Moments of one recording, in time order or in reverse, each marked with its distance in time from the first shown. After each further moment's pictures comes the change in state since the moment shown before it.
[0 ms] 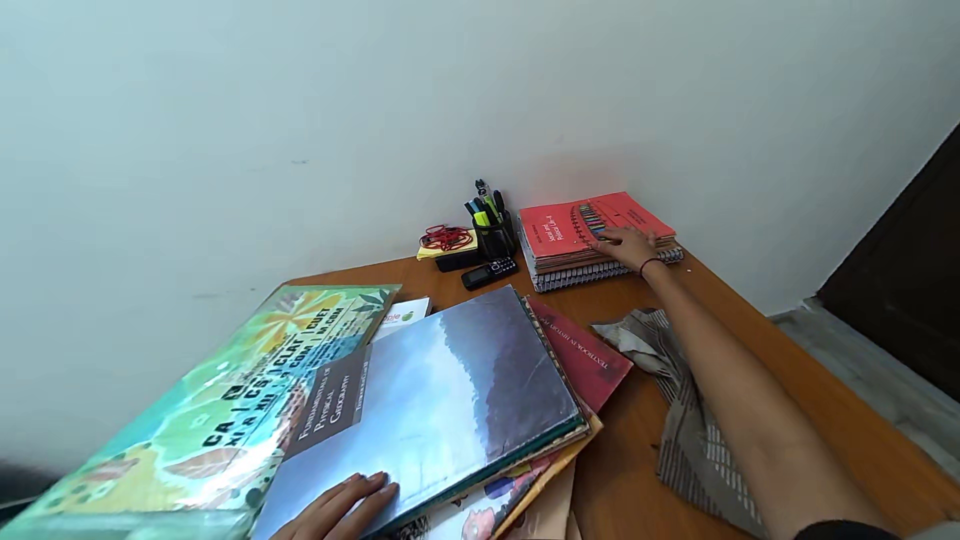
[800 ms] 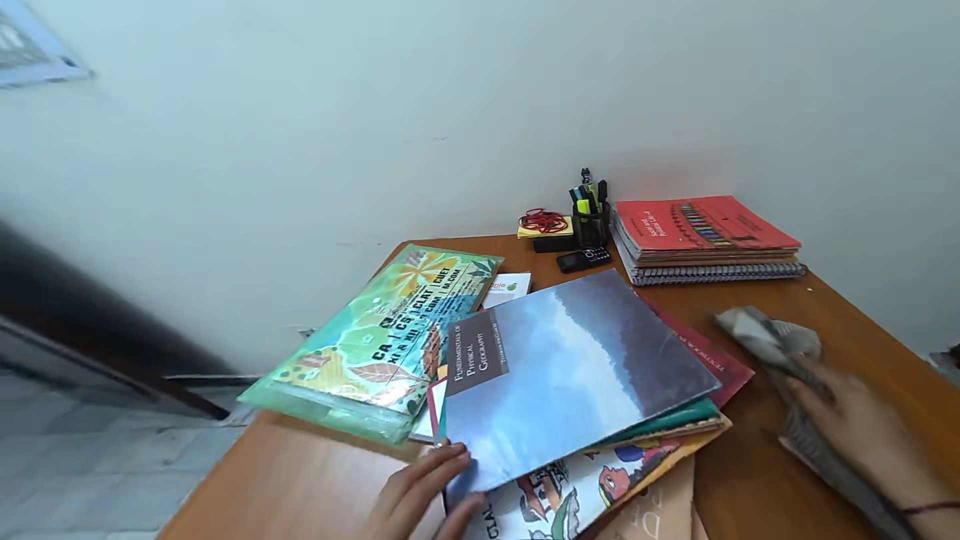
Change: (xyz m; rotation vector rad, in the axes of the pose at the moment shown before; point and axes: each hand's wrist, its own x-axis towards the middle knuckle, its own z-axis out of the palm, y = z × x) left_hand -0.045 -0.014 -0.008 -0.241 0.326 -0.149; right_hand -0.243 -0.001 0.013 -0.042 0.196 0.047
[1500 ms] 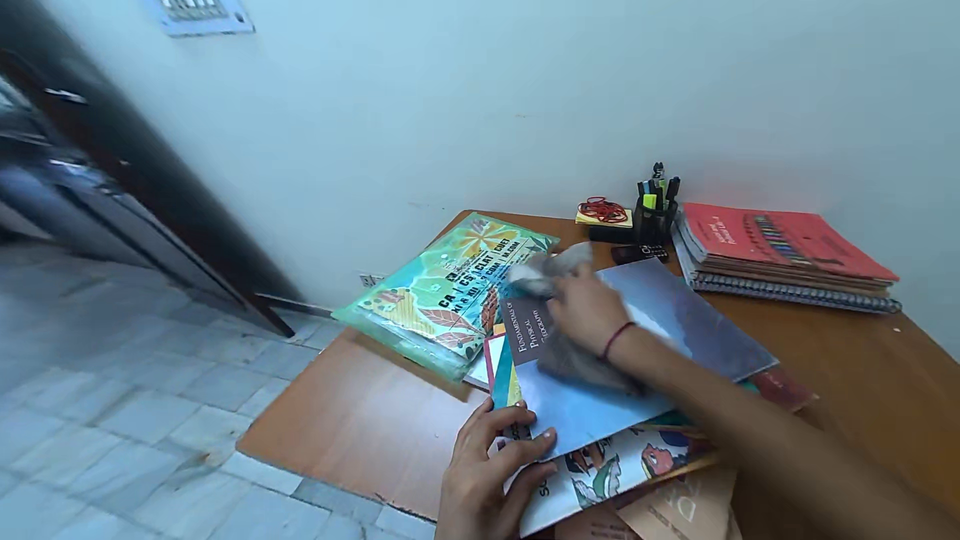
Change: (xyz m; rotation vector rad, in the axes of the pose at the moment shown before) left_hand -0.014 0.012 0.027 0.040 0.125 0.002; right_hand 0.031 -0.309 0.096 -0.130 -0.620 -0.483
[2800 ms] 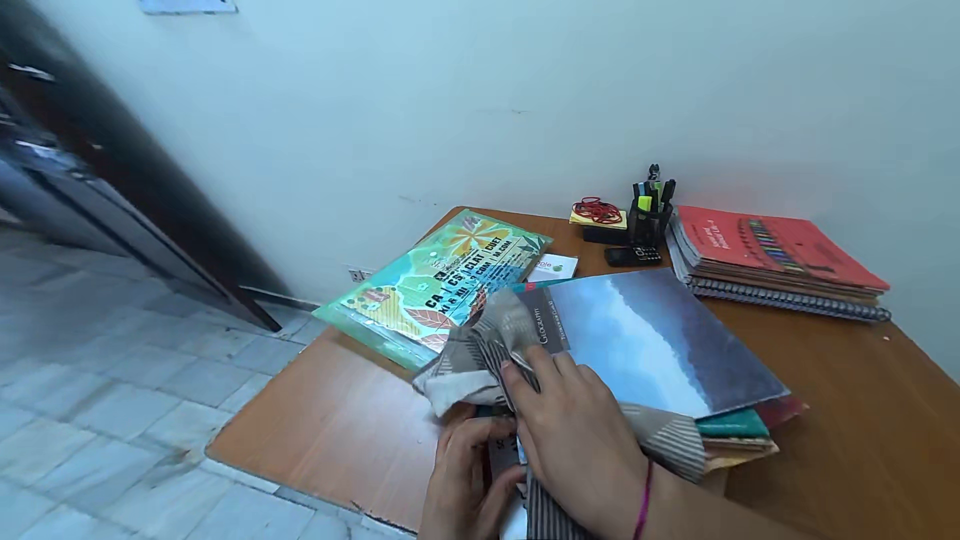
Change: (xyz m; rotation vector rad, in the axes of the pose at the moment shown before) left_hand 0.000 0.000 0.005 -0.031 0.054 -0.066; right_hand -0.090 -0.011 0.051 -0.247 0.401 -0.503
